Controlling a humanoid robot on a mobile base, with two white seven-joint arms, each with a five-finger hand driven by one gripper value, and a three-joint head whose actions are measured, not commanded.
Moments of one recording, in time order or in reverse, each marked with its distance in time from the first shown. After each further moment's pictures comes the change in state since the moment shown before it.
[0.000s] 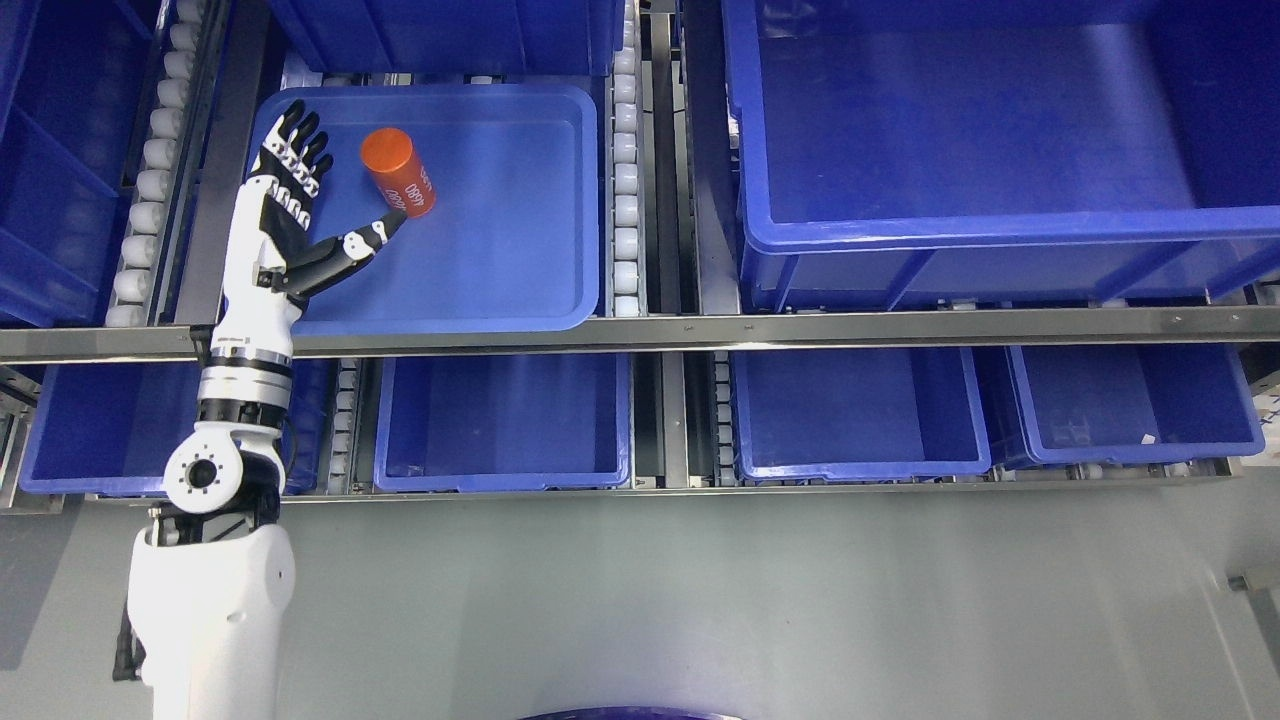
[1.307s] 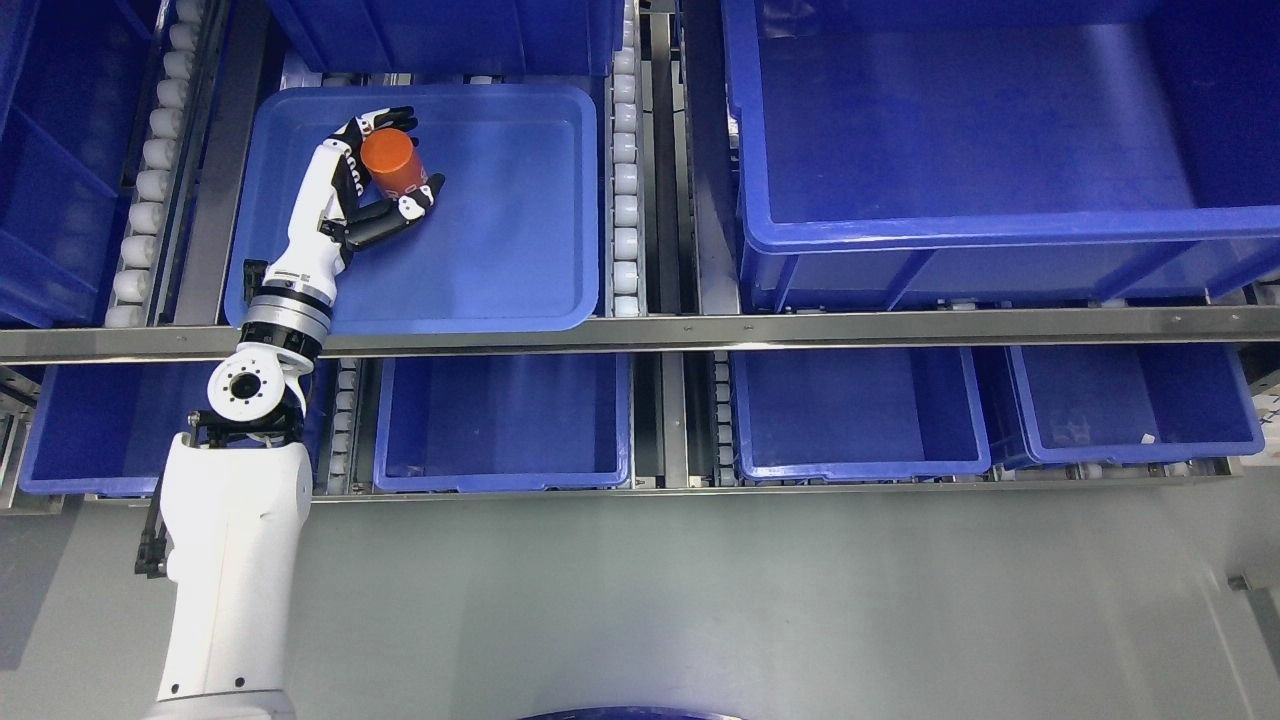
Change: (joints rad) left arm -0.186 0.025 -0.051 0.288 -0.132 -0.036 -0.039; right arm -0.001 0.000 0.000 0.000 0.000 -0.001 0.002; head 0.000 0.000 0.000
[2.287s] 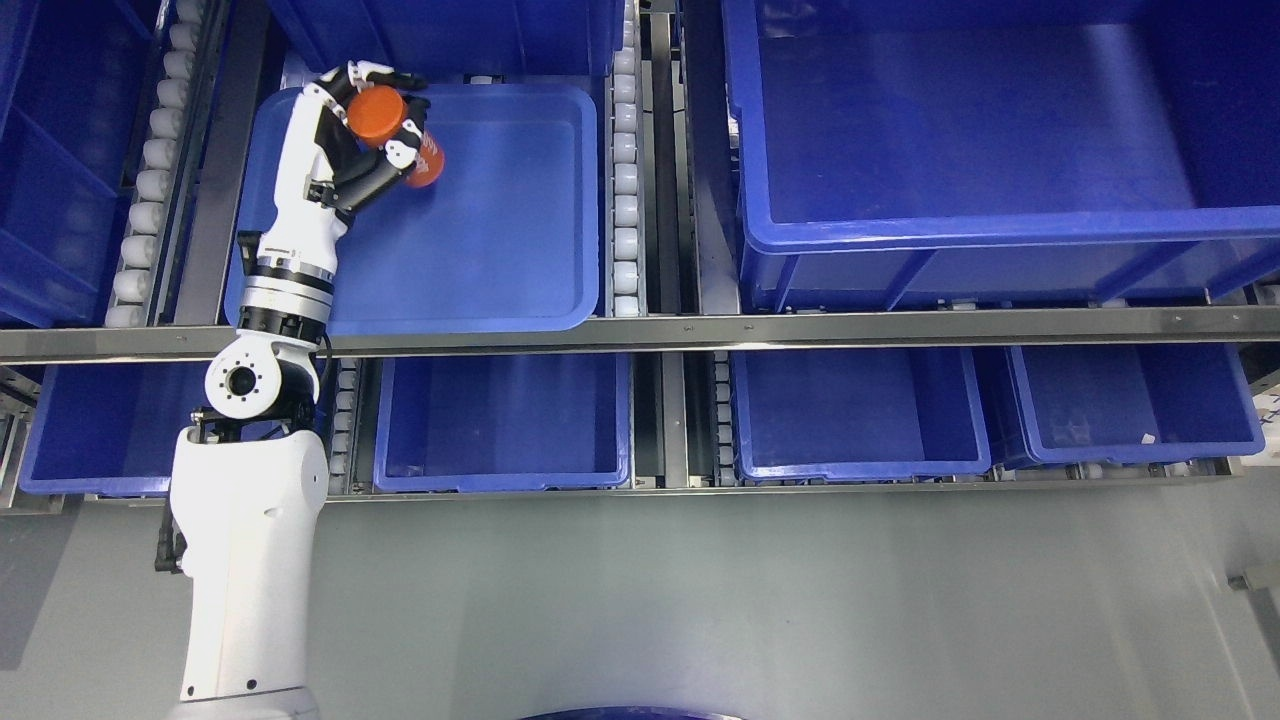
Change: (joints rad) left arm 0.001 -0.055 0.019 -0.146 0.137 -0.143 -0.036; right arm 0.001 0.000 0.000 0.000 0.000 -0.002 -0.005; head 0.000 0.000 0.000
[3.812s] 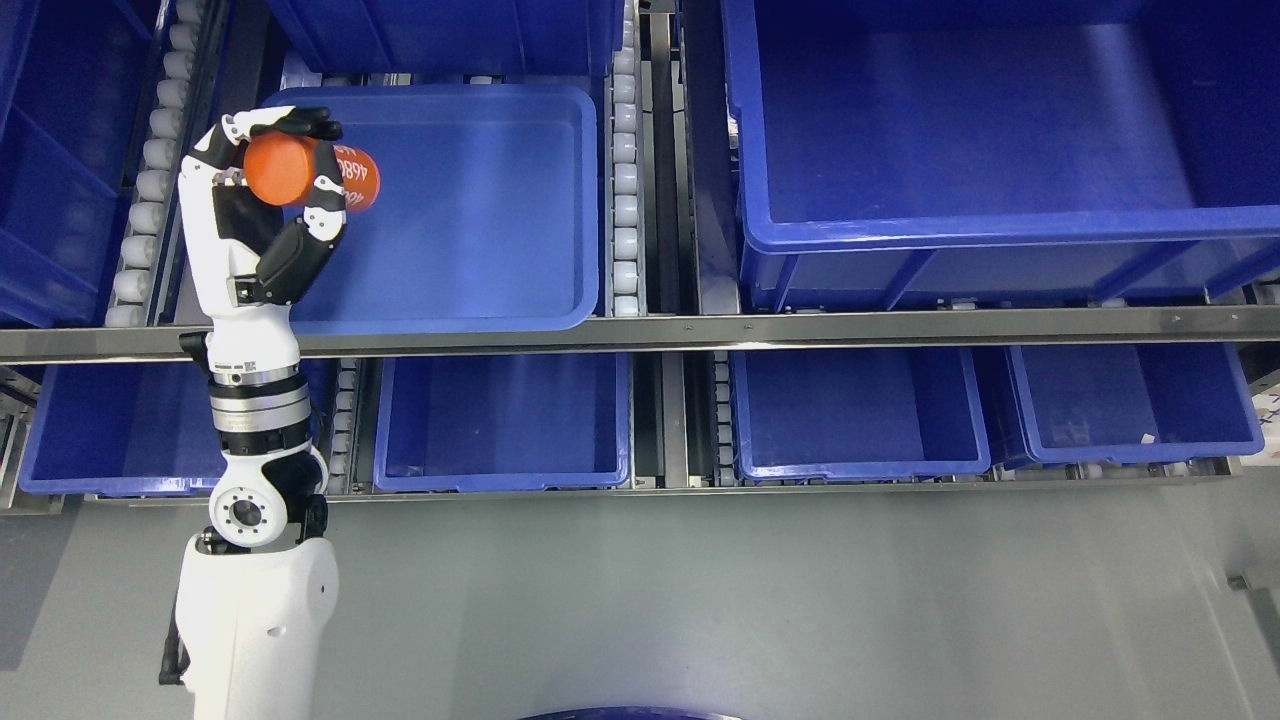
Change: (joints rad) left arm 0.244 -0.024 -0.039 -0.198 0.042 -0.350 0.207; right arm -0.001 0.000 0.000 0.000 0.000 0.003 0.004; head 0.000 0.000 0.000
